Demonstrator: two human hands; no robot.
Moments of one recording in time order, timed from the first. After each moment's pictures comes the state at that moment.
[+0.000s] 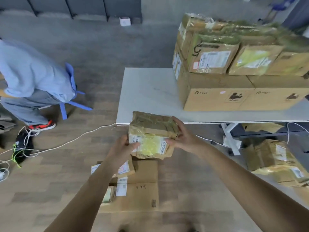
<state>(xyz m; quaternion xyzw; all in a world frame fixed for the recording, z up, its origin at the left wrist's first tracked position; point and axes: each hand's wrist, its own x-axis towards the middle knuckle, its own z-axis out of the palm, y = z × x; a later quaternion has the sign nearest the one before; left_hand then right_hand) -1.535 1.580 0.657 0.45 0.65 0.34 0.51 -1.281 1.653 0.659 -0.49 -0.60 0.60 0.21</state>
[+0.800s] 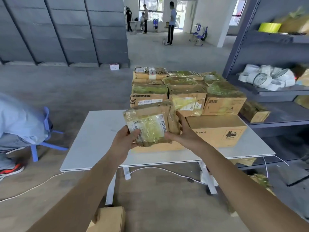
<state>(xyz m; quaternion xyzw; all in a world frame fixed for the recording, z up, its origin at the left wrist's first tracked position) -1.265 1.730 0.785 0.41 0.51 0.52 0.55 -1.027 1.776 0.792 -0.50 -0.65 0.48 0.31</state>
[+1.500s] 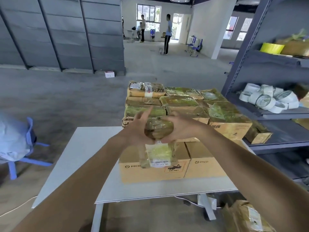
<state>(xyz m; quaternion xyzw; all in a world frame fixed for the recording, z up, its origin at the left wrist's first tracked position) -1.251 1.897 0.842 0.76 0.55 0.23 0.26 -1.041 1.930 0.877 -0.55 -0.83 0.14 -0.03</state>
